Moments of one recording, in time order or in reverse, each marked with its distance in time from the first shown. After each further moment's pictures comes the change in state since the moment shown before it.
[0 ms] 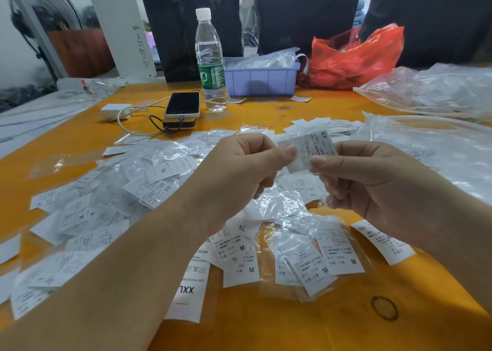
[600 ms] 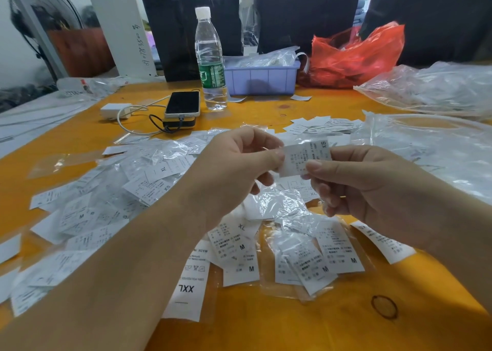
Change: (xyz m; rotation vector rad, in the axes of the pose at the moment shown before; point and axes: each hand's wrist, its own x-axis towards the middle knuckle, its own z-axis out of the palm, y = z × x) left_hand 0.003 -0.001 -0.003 0.024 0.099 -0.059; right_hand -0.002 -0.002 0.004 -0.015 -0.037 0.096
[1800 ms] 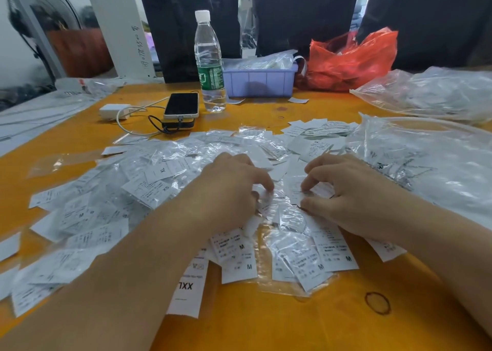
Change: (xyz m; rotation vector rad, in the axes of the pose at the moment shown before) left_hand 0.008 -0.020 -0.004 1.042 -0.181 0.053; right_hand 0.013 0.021 -0.013 -1.283 0.155 -0.187
